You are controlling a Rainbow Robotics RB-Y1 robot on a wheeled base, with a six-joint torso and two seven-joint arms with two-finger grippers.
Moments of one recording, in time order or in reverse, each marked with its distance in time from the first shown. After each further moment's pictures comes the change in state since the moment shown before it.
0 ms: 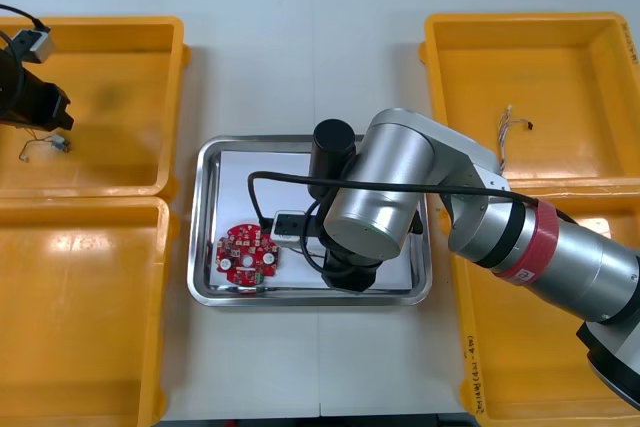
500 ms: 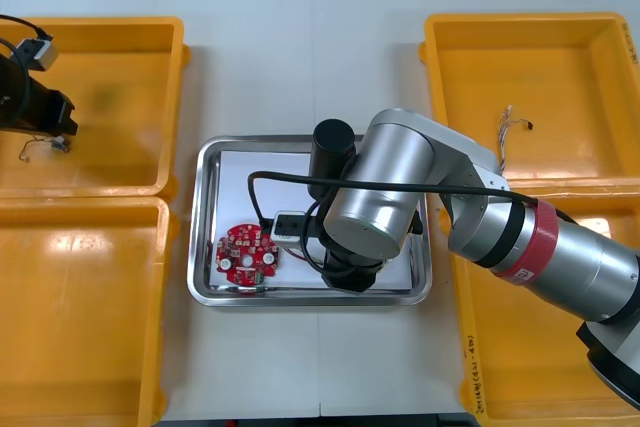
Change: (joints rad) right arm -0.002 0.000 0.001 0.003 -0.004 0.000 0.000; left arm 0.000 -0.029 0.000 0.061 -0.008 -0.044 0.000
